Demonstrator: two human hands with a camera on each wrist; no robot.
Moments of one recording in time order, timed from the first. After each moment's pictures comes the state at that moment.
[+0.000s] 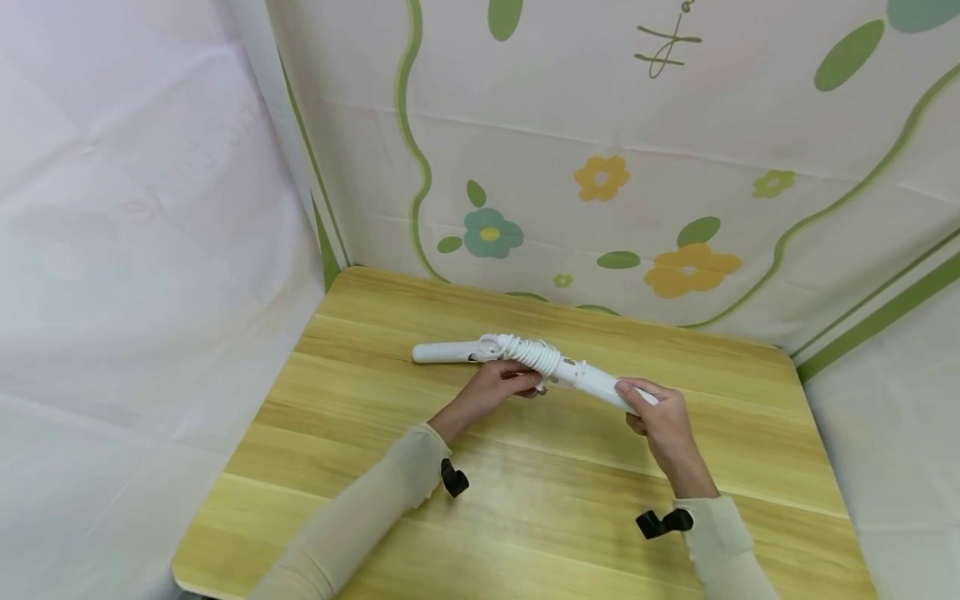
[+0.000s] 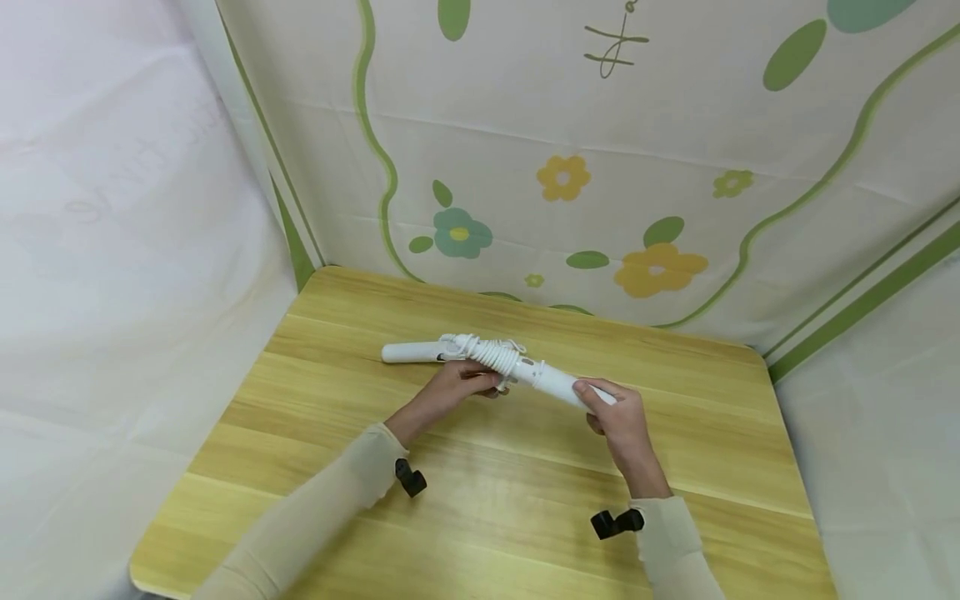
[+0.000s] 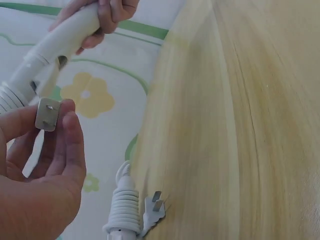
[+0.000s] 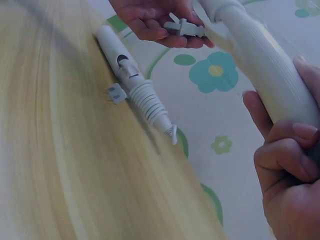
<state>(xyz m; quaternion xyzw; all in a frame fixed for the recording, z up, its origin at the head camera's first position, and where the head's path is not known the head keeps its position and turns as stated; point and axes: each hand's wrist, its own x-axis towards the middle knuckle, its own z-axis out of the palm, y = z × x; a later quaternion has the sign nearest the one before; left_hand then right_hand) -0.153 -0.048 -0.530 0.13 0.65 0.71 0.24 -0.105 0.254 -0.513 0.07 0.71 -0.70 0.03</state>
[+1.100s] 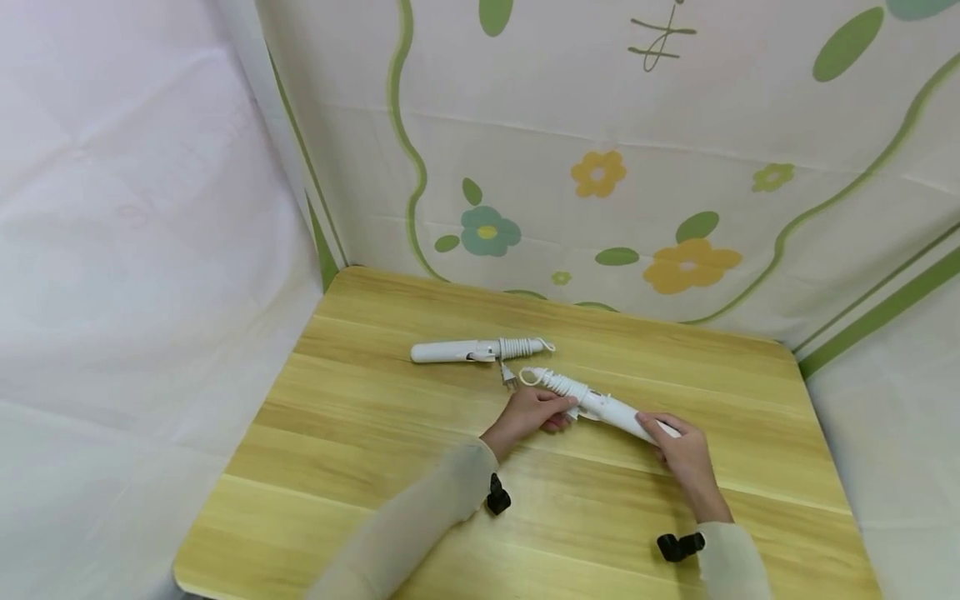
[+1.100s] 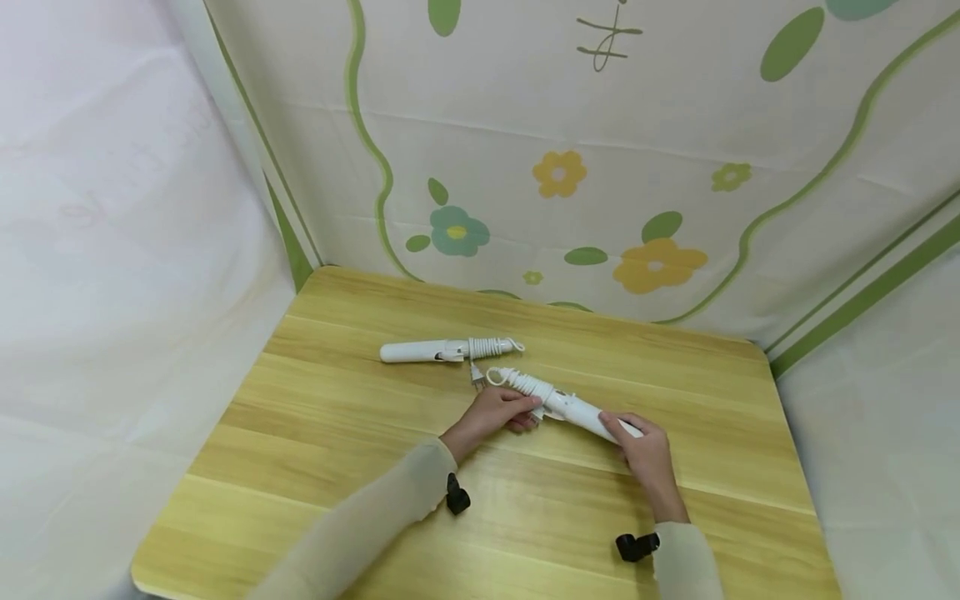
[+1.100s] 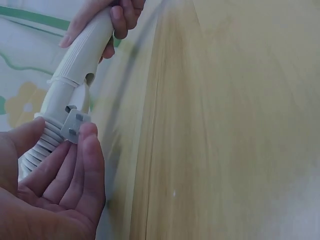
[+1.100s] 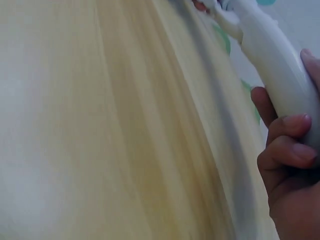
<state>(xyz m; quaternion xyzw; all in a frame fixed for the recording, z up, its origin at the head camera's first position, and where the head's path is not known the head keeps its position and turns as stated) -0.137 0.028 -0.584 -0.01 0.70 0.67 0.25 -0.084 0.320 -0.589 0.17 0.81 -0.55 0.05</state>
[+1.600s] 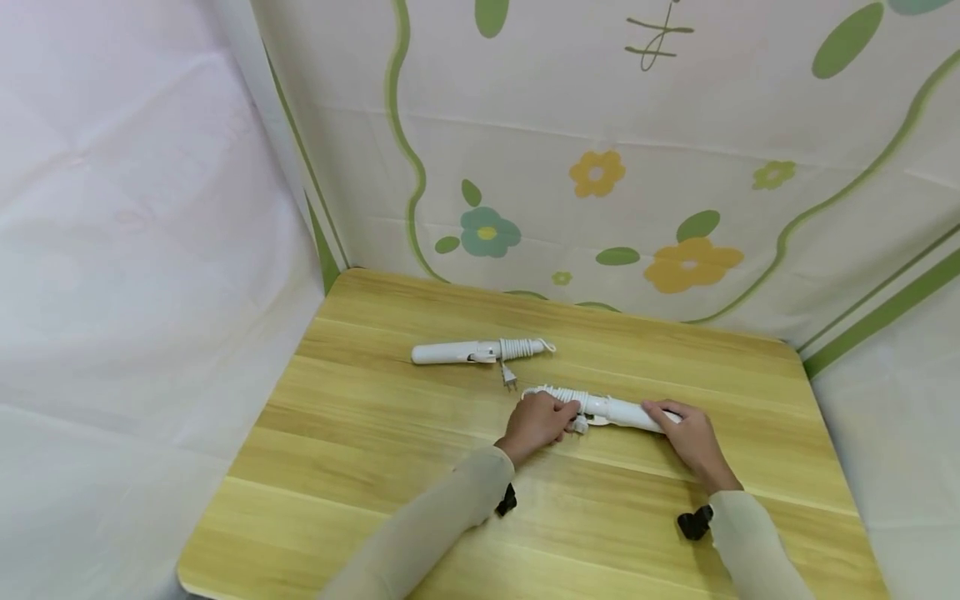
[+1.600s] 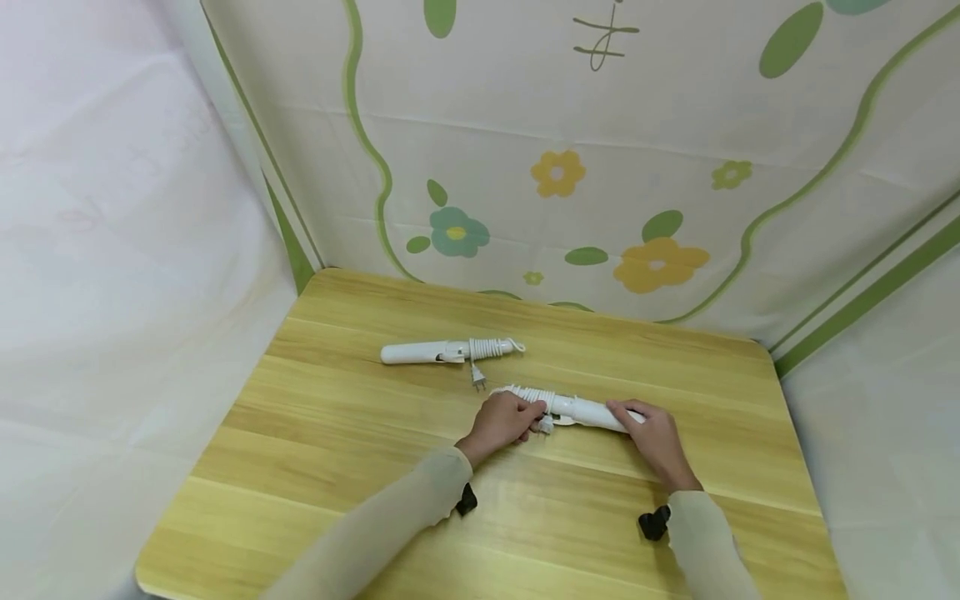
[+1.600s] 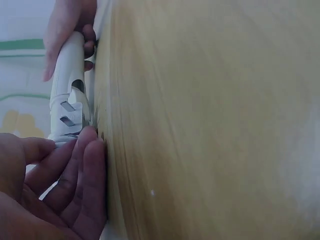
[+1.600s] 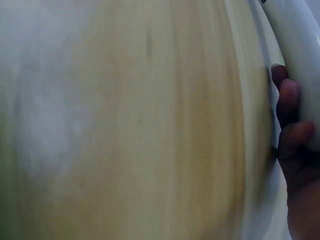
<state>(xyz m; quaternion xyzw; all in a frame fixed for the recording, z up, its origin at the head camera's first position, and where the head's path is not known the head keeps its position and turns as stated) -0.130 0.044 -0.584 0.06 0.86 0.48 0.17 -0.117 0.351 -0.603 0.04 0.91 -0.40 0.04</state>
